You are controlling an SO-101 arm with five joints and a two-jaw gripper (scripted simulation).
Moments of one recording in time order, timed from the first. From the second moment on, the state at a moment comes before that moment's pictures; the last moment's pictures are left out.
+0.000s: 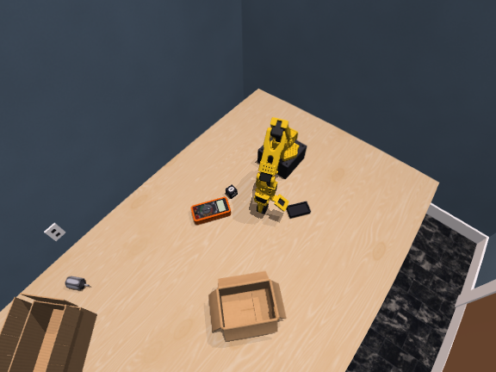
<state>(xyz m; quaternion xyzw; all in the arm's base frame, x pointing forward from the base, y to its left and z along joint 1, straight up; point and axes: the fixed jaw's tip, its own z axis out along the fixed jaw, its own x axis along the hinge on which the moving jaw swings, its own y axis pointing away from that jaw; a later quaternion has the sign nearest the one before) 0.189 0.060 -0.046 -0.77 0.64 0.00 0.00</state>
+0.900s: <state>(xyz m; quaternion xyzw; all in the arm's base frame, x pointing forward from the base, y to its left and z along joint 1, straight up) 0.188 0.059 -0.056 -0.77 0.64 0.00 0.00</state>
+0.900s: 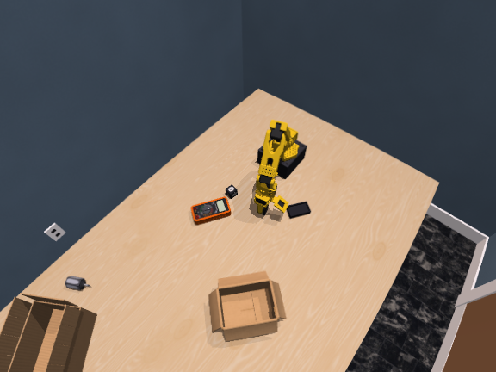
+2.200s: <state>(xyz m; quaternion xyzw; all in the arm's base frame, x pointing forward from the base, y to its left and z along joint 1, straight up) 0.188 0.059 -0.057 -0.77 0.64 0.00 0.00</state>
